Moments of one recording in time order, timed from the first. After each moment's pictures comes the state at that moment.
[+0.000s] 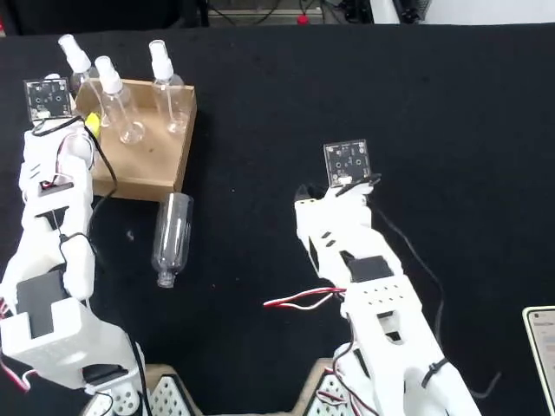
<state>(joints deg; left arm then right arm) -25.4 3.7 35.9 -11.0 -14.0 -11.3 -44.7 75.3 15.5 -0.7</state>
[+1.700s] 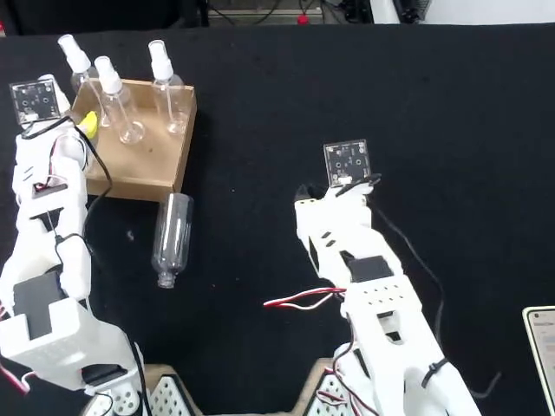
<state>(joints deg) -27.1 3.7 35.9 -11.0 -10.7 -11.3 -44.7 75.3 15.5 -0.7</state>
